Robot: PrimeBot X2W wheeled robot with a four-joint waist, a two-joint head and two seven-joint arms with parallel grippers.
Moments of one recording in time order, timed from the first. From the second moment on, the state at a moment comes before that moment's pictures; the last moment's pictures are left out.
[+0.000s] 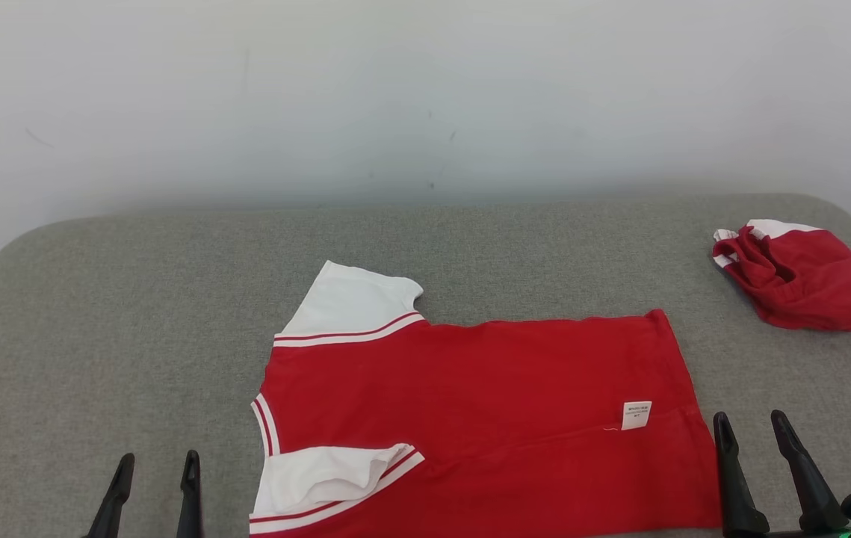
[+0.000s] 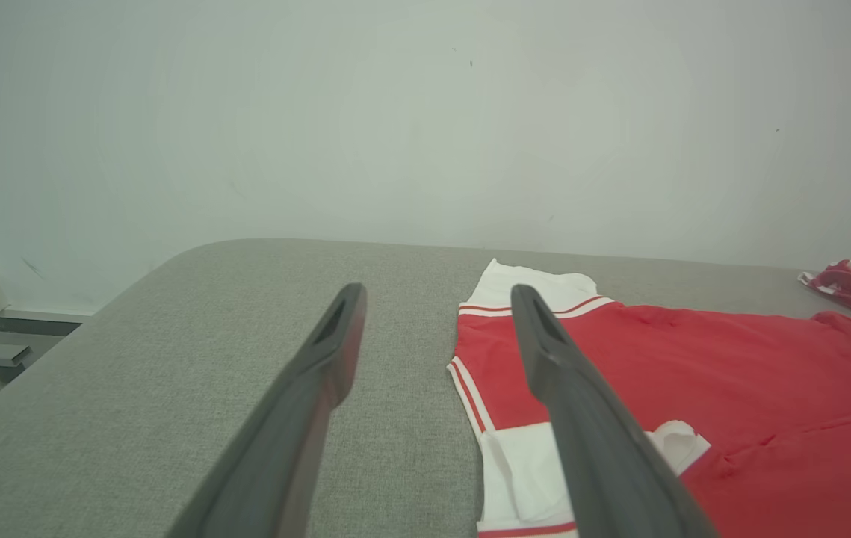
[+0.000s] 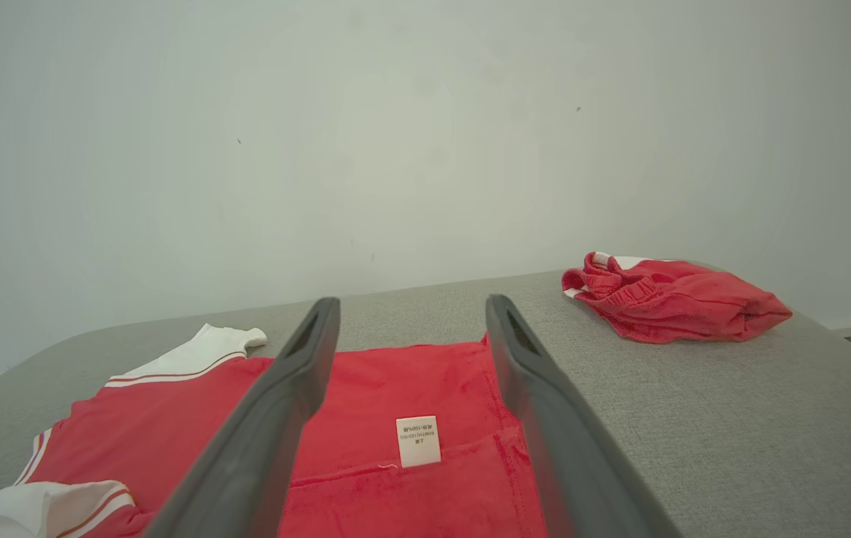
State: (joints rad) left arm 0.13 0.21 -0.08 0.00 -0.28 0.03 -0.26; right arm 0.13 -0.17 0.01 0.00 0.32 0.13 -0.23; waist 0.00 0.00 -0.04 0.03
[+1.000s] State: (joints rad) left arm -0.65 0.39 -0.19 0.27 -0.36 -0.12 -0.01; right arm -0.51 -0.37 0.13 0.35 0.38 0.13 -0.03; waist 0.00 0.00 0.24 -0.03
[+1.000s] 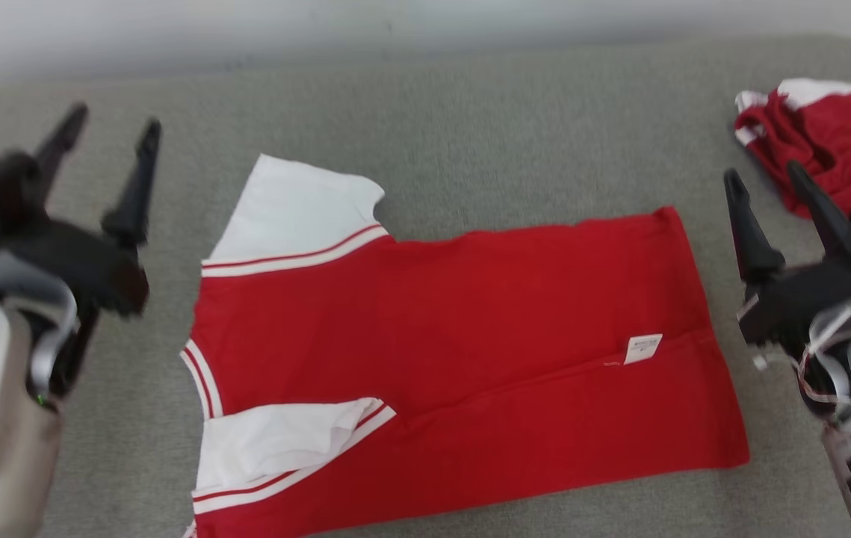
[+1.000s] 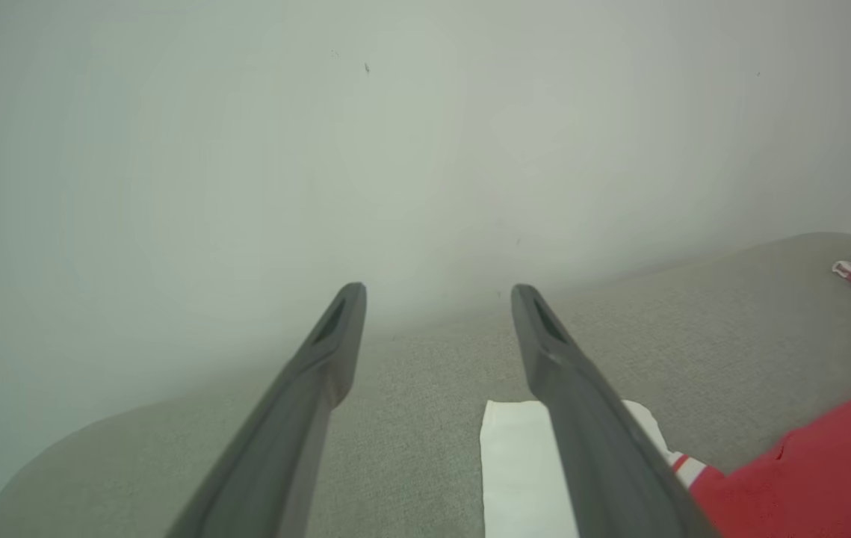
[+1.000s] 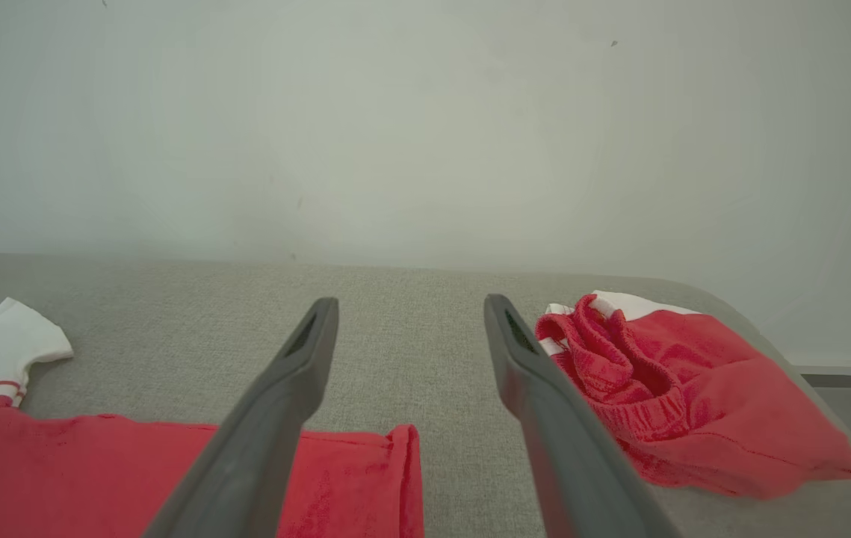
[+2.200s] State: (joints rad) left arm -1.20 0.49 -0.75 0.89 -0.73 -0.13 0.19; right arm -0.97 -0.27 0.62 0.75 0.62 0.13 0.05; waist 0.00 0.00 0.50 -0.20
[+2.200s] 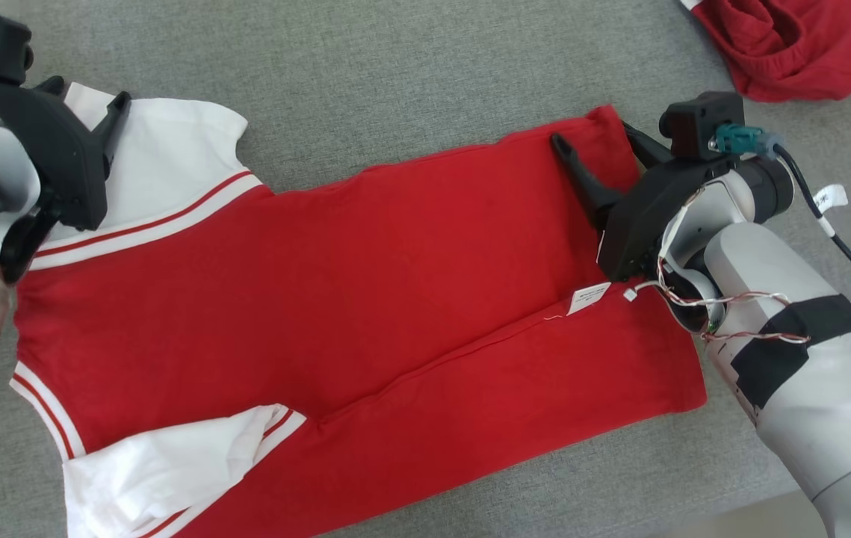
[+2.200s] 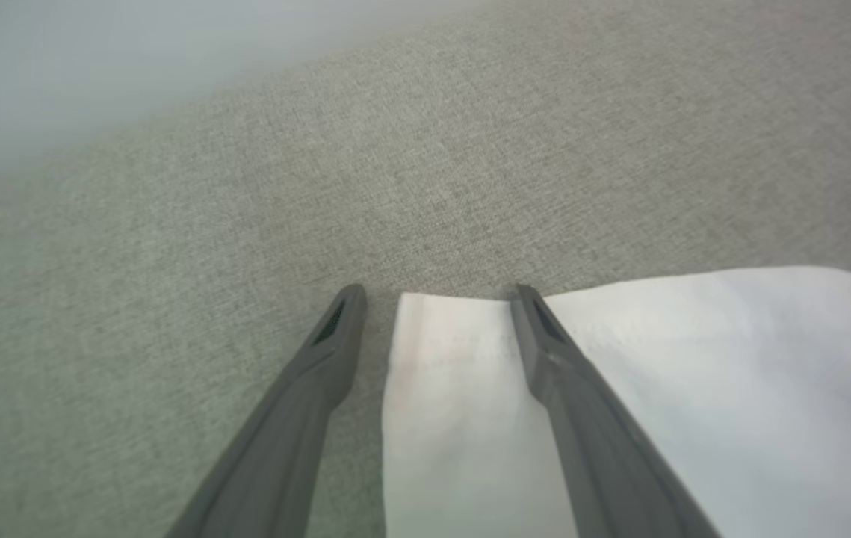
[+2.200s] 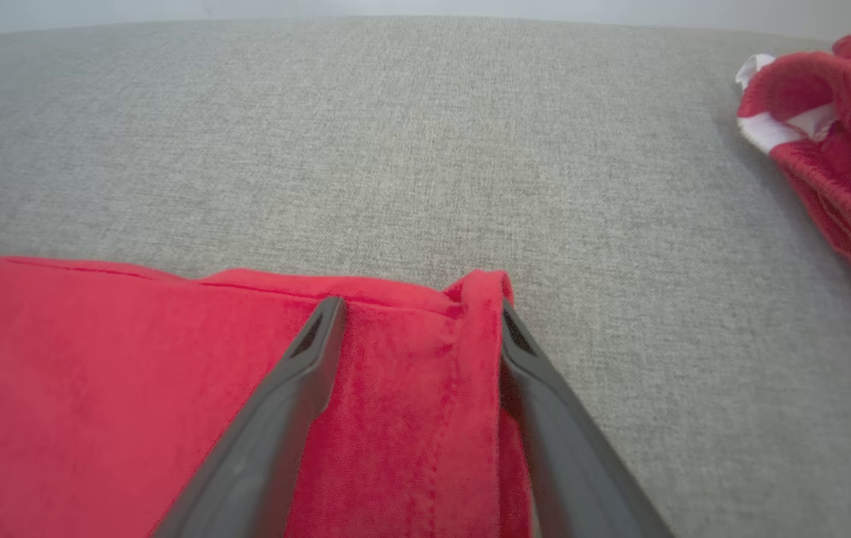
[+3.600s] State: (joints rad) left arm -0.49 0.58 -0.68 0.08 -0.96 0.13 -0.26; right arm -0.62 -0.45 0.65 0.68 0.87 0.13 -0.25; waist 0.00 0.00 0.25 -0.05
